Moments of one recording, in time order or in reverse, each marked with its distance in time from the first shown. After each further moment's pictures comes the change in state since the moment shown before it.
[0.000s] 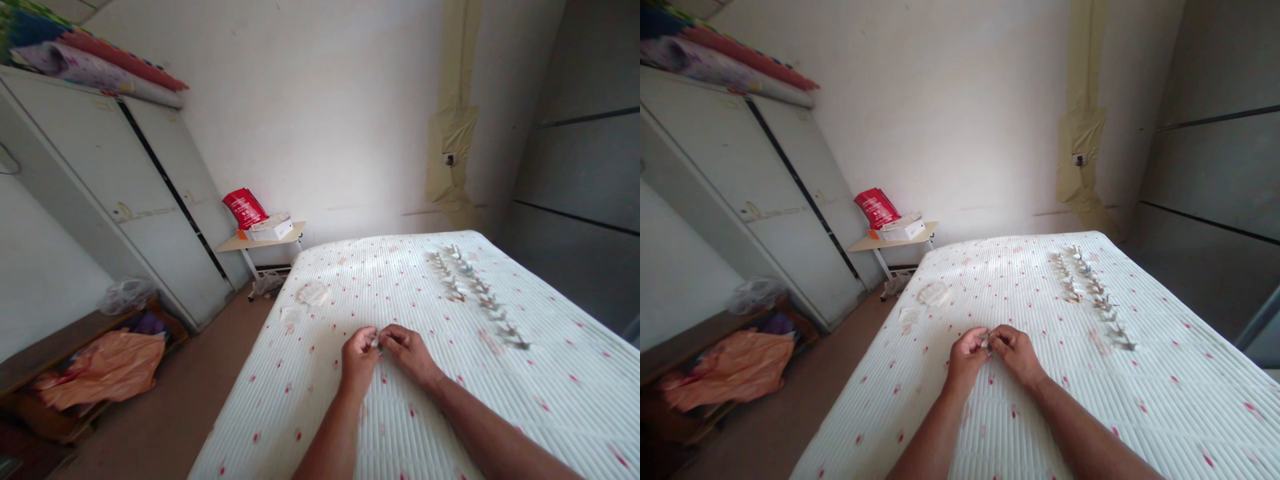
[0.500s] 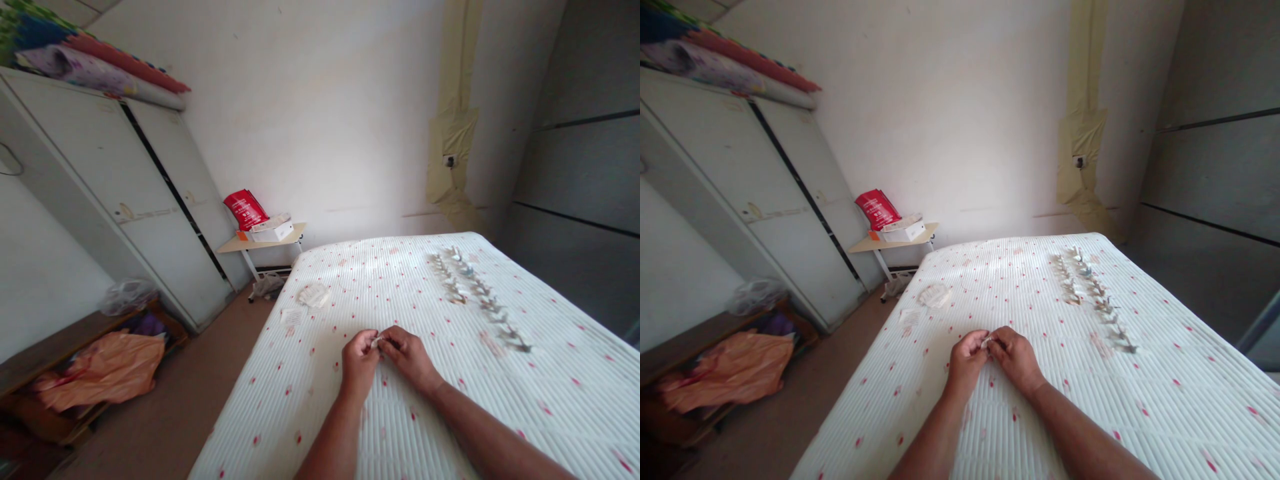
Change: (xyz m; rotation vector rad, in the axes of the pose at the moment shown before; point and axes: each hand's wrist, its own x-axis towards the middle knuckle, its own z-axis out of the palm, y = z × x) left_hand -0.001 0.002 0.000 0.001 -0.017 0.068; right_hand -0.002 -0.002 0.002 -0.150 0.031 -0.067
